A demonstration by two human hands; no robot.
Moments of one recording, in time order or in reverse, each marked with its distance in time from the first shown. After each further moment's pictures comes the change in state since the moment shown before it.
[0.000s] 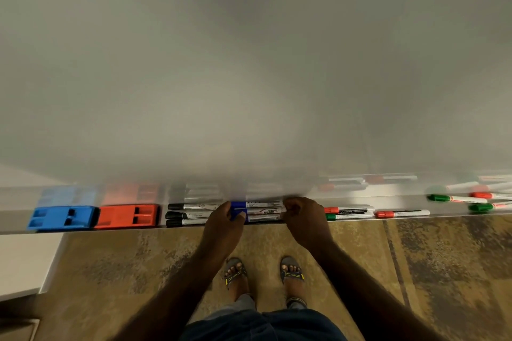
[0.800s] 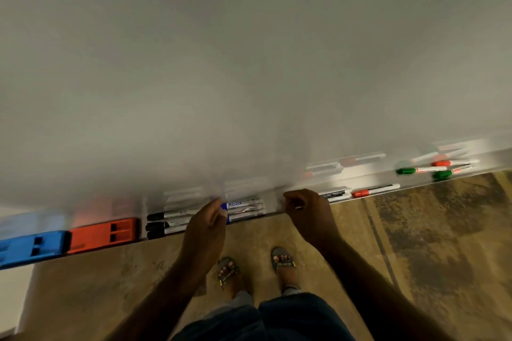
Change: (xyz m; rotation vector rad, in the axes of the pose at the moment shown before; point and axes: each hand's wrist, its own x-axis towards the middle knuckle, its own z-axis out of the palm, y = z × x) left_hand -0.020 0.013 -0.016 0.069 -0.008 0.201; right_hand -0.021 0.025 -0.032 0.058 0.187 -0.079
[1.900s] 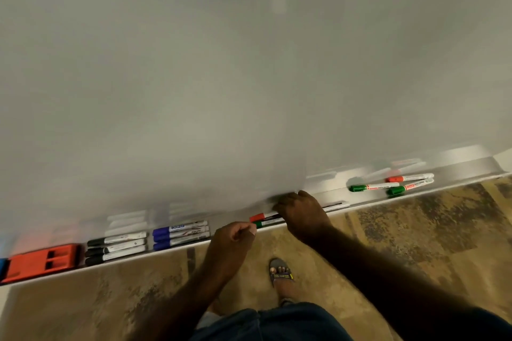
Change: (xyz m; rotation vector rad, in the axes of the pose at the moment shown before) left_hand -0.019 0.091 0.161 -0.055 -0.178 -0.046; right_hand 0.051 0.099 -0.105 -0.824 -0.301 -0.537
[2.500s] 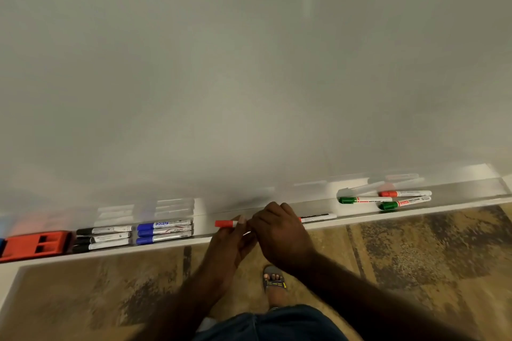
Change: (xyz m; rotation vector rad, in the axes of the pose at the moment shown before) left_hand 0.006 0.011 0.062 -0.891 -0.003 -0.217; right_hand -0.033 -0.008 -0.016 0.308 0.432 -0.181
